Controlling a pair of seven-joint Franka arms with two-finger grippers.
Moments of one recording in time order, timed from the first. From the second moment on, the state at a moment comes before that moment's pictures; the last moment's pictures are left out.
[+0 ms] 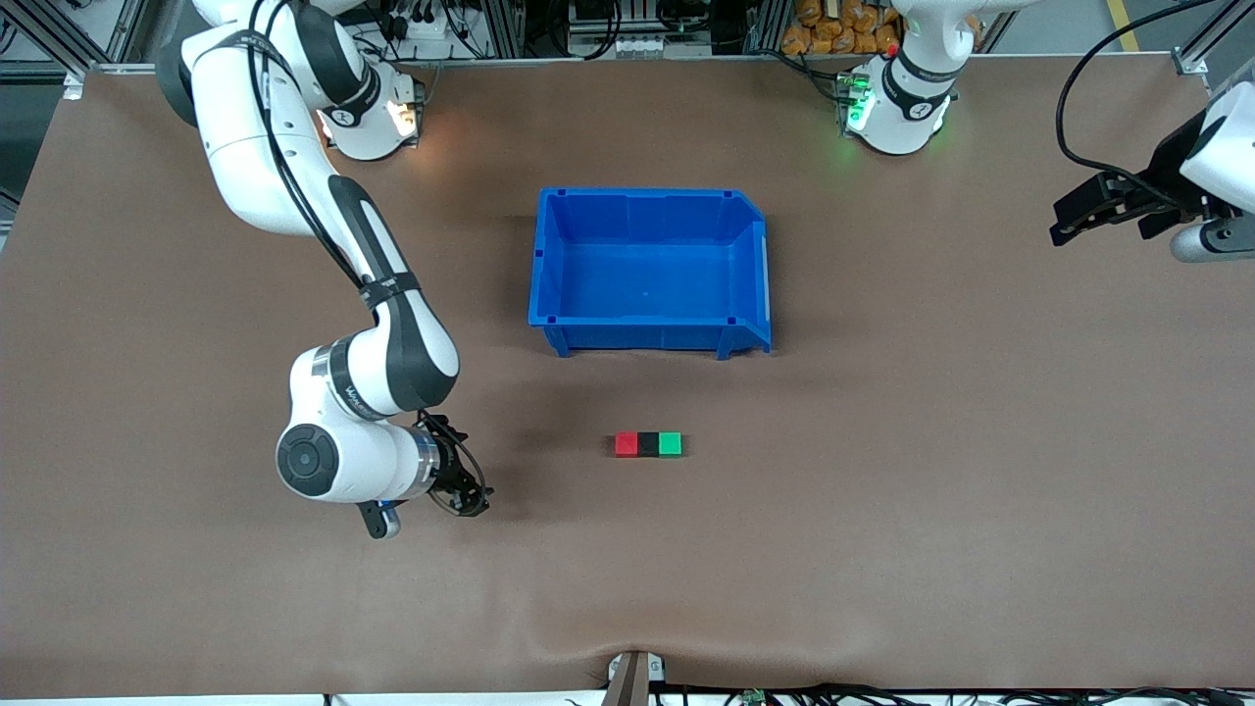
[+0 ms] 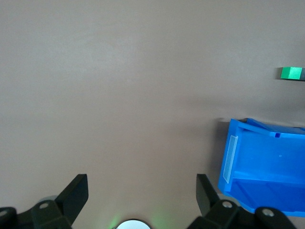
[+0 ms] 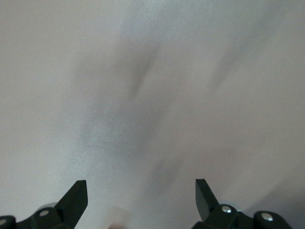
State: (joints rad) left arm 0.09 -0.04 -0.19 -1.57 0.03 1.53 -0.15; right arm 0.32 0.93 -0.03 -1.04 0.29 1.88 1.25
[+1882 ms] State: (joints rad) left arm 0.09 0.00 -0.19 -1.54 0.01 1.54 -0.14; right arm 0.18 0.84 -0.03 -1.04 0.23 1.67 0.71
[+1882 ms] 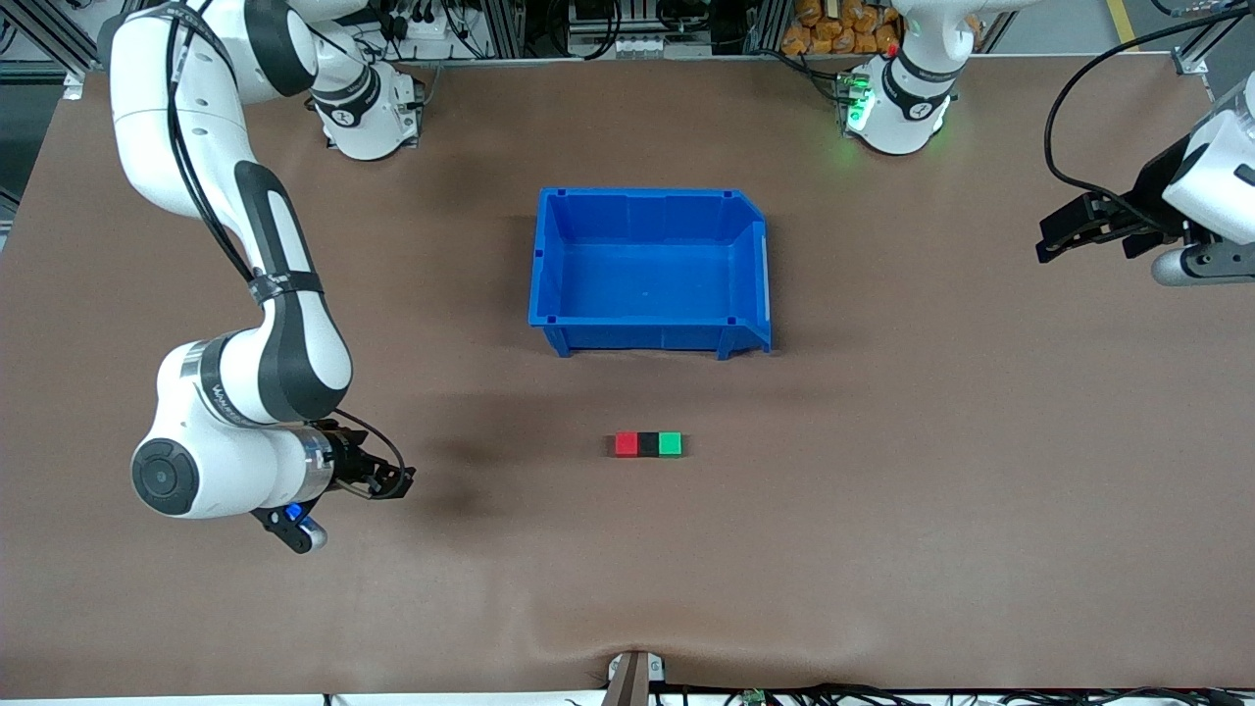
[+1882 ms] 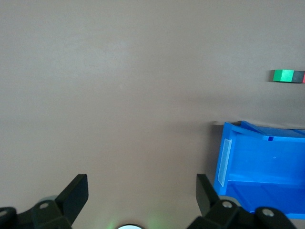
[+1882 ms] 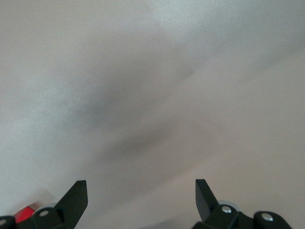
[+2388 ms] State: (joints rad) left arm 0.09 0.00 -0.20 -1.52 0.01 1.54 -0.14; right arm 0.15 0.82 -0.03 -1.04 0.20 1.66 0.58
